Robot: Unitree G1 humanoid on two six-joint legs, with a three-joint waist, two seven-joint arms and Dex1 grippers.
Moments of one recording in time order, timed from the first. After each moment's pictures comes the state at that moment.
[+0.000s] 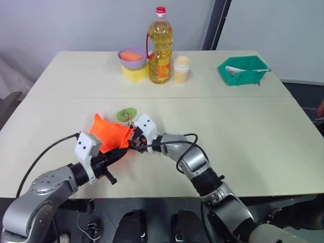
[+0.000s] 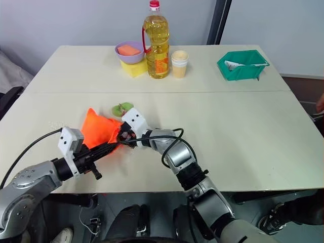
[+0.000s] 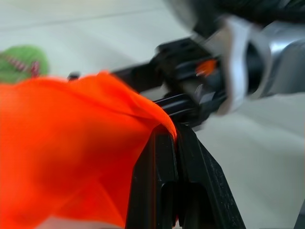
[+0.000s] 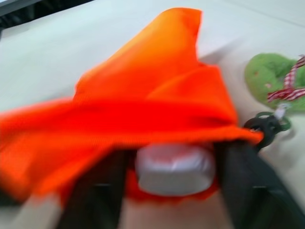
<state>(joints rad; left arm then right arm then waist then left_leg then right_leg) 0.16 0.62 0.27 -0.62 -0.71 0.73 -0.59 -0.62 0.03 0.38 0.19 0.12 0.53 0.62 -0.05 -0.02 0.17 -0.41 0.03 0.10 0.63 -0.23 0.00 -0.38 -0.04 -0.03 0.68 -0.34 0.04</state>
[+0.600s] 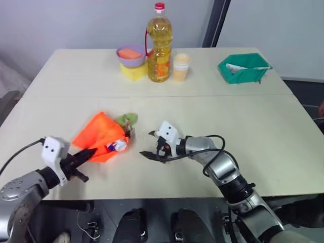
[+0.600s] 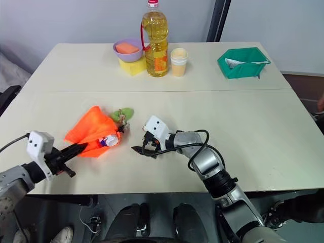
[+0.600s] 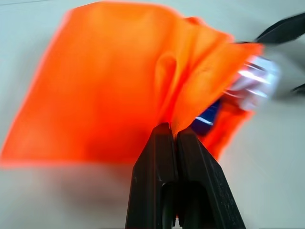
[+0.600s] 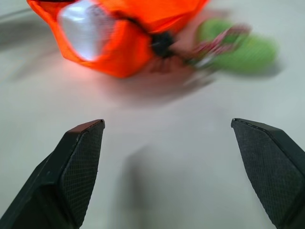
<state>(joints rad) 0.23 0.69 0.44 -0.38 -0.61 0.55 -0.68 -0.52 -0.25 0.40 -0.04 0.10 0.49 0.74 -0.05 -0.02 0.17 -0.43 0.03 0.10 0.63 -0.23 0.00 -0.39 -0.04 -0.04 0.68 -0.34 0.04</state>
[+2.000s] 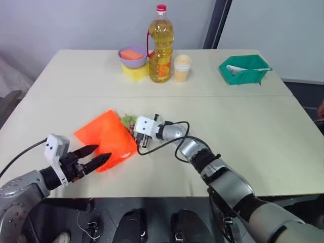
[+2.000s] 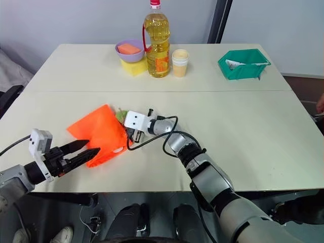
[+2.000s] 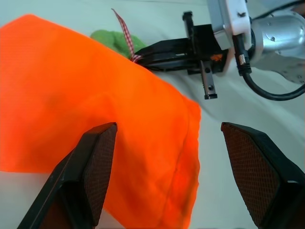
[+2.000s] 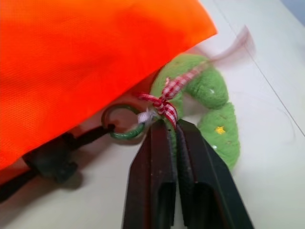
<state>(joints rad) 0.21 0.70 0.46 -0.48 -0.87 0.73 -0.69 -0.87 -0.04 0.42 0.84 -0.26 -0.20 0.56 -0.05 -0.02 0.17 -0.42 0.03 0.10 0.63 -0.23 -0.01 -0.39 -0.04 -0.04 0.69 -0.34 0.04</state>
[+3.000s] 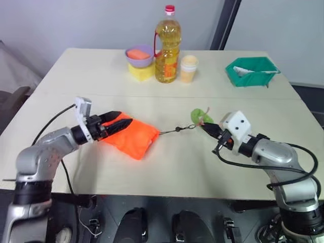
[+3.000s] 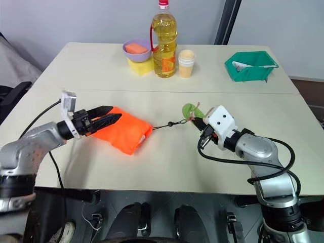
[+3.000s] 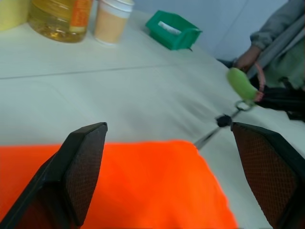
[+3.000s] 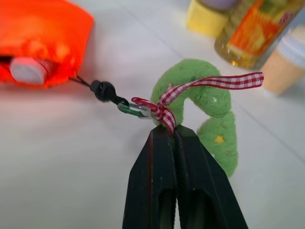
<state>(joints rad) -0.43 0.65 0.18 0.02 -0.81 0.72 -0.84 -0.19 -0.57 -0.09 -0.56 0.16 0.61 0.70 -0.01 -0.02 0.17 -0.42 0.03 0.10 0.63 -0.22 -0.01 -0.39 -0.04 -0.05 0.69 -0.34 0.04</state>
